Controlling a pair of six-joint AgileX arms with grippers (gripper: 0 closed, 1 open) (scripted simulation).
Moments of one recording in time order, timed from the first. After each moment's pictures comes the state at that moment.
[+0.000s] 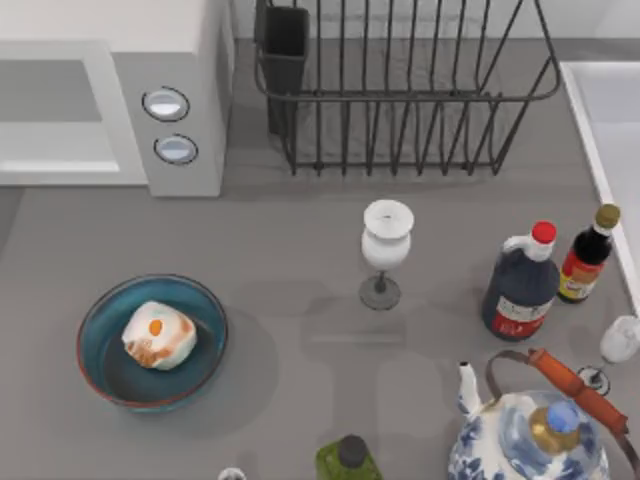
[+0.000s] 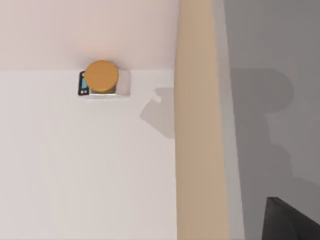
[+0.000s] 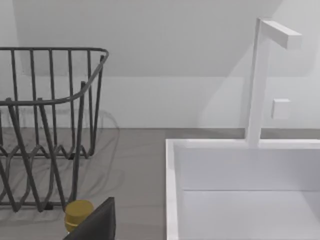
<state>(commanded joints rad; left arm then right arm) 1.05 1.88 1.13 -0.38 0.68 0.93 0.00 0.00 0.00 0.00 0.00 0.00</state>
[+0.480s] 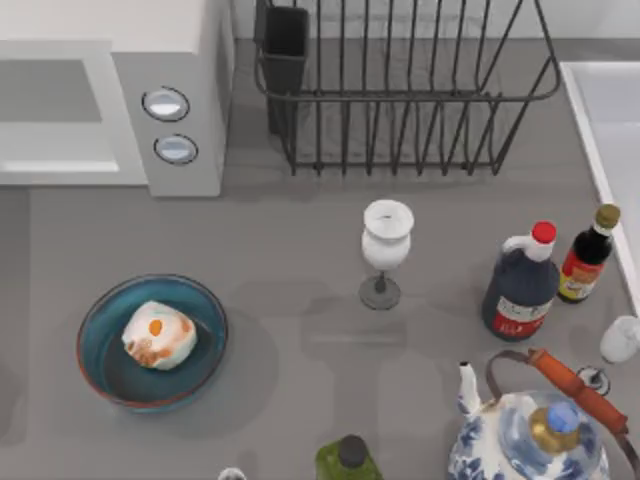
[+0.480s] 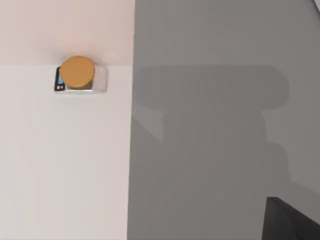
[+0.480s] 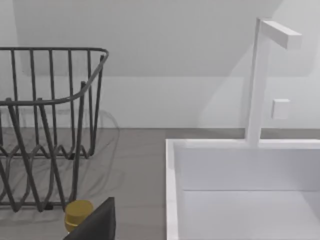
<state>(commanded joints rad) 0.96 1.71 0.92 -0.29 0.63 0.83 0.00 0.00 0.00 0.00 0.00 0.00</state>
